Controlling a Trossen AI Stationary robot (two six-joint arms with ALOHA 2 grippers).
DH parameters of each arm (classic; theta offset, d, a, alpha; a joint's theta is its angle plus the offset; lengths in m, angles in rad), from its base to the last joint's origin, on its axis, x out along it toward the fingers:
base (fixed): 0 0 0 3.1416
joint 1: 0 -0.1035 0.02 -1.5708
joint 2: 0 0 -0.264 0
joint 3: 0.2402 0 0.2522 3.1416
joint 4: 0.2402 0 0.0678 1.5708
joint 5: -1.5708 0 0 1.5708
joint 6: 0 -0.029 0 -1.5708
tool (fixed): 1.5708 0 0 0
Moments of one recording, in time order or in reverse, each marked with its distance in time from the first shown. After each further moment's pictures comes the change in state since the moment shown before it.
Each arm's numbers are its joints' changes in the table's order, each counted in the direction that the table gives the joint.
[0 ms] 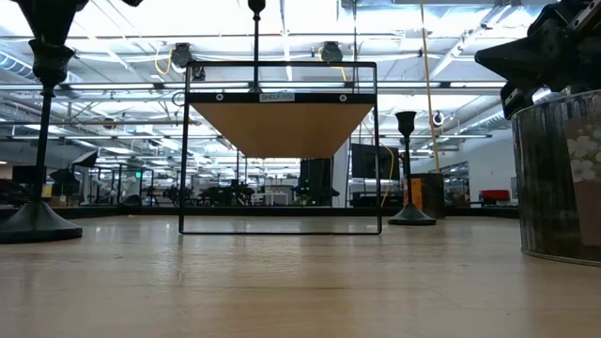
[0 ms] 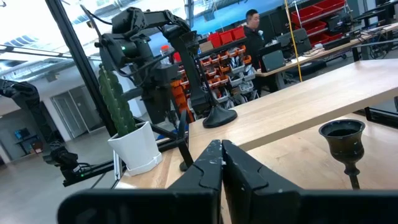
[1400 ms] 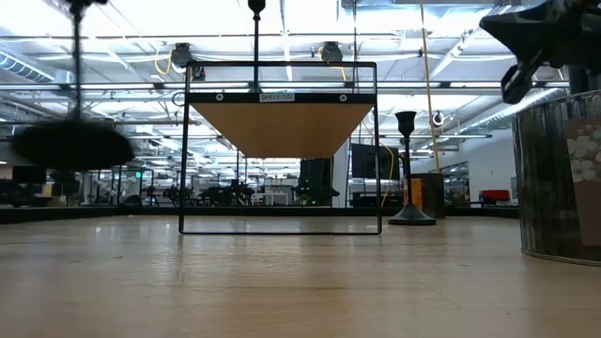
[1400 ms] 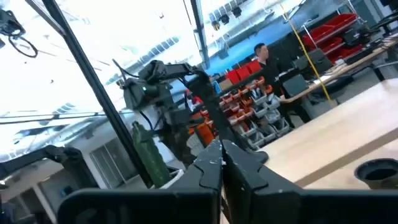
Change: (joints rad) left arm -0.044 0.000 0.128 -0.117 -0.105 -0.276; right arm 0.000 -0.001 0.000 -0.204 0.004 -0.123
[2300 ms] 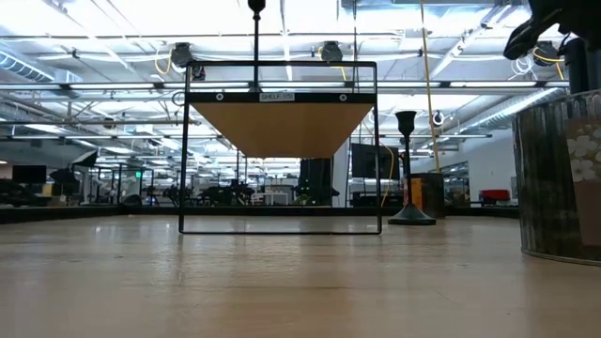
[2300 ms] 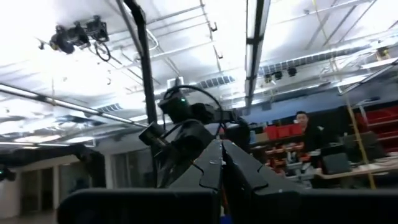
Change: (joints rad) left arm -0.025 -0.158 0.097 -0.769 0.159 0.236; right arm 0.000 -0.001 0.000 -0.254 0.204 0.323
